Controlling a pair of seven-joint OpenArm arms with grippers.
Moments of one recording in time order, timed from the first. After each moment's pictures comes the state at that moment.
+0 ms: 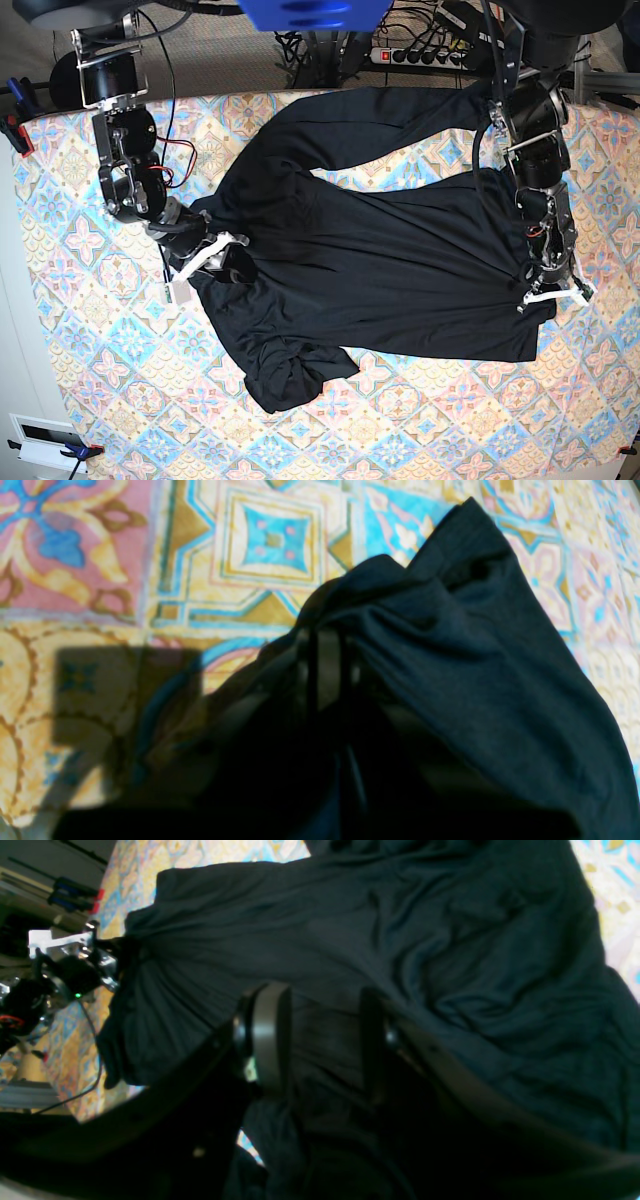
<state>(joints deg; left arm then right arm) -28.7 -16.9 -21.2 32.5 -29.1 9.8 10.8 3.8 22.3 -9.3 92.6 54.8 6.6 -39.9</state>
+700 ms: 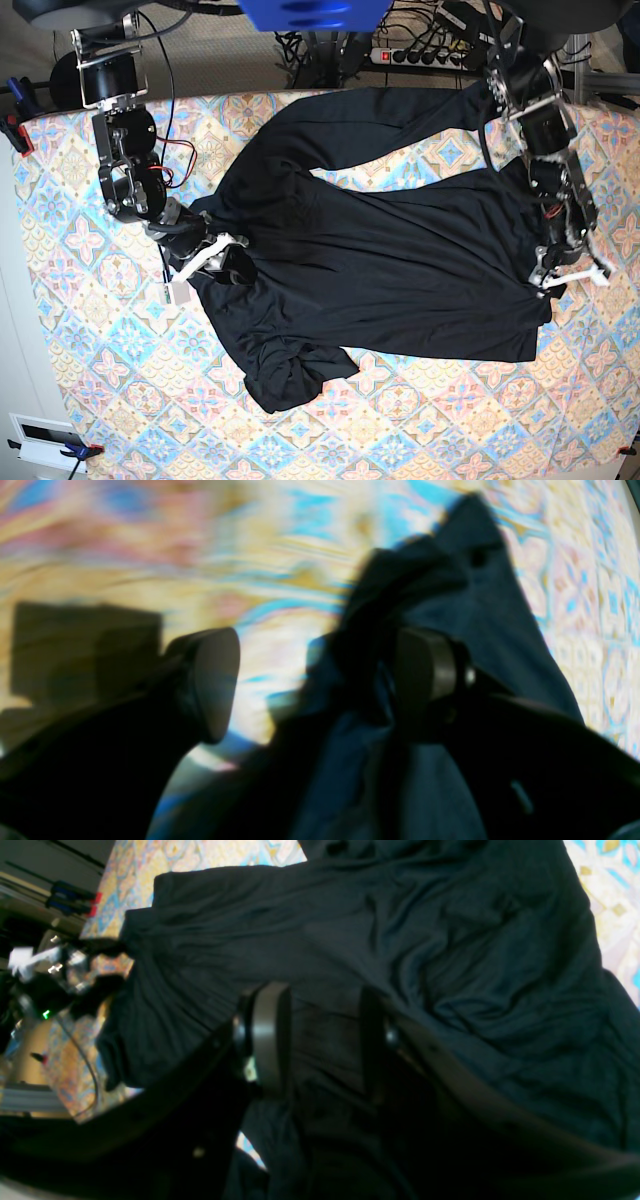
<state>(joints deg) -17.7 -16.7 -26.4 56.6 -35.9 11.4 28.6 3.7 22.3 -9.3 92.7 54.9 6.5 -39.6</state>
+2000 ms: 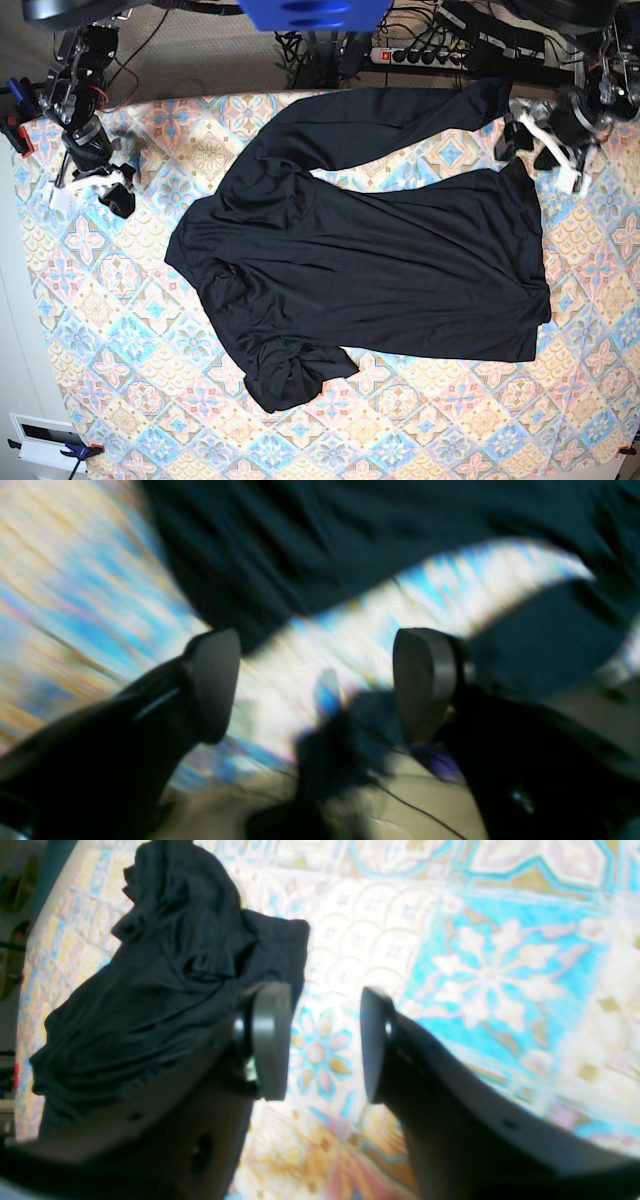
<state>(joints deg) 35.0 -31.6 -27.0 111.7 -55.2 -16.3 57.5 -20.8 16.0 27.9 98.9 54.9 6.5 -39.7</state>
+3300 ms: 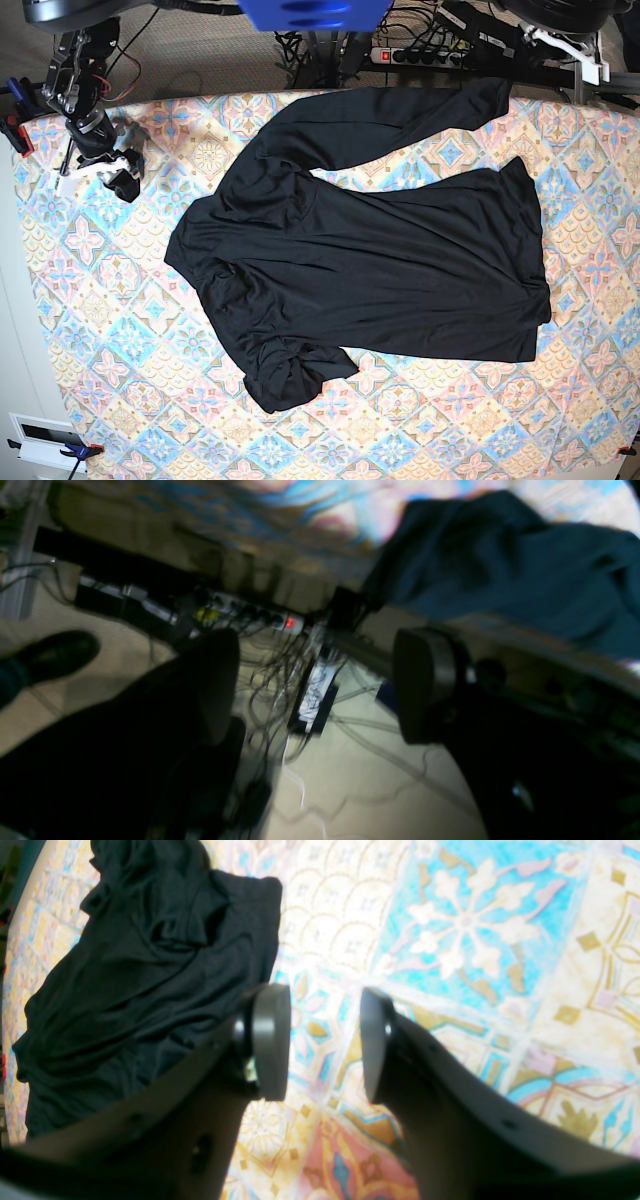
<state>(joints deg) 48.4 -11.7 -46.8 97.3 -53.4 -28.2 56.7 -23.5 15.8 27.5 98.5 54.9 6.5 -40.0</state>
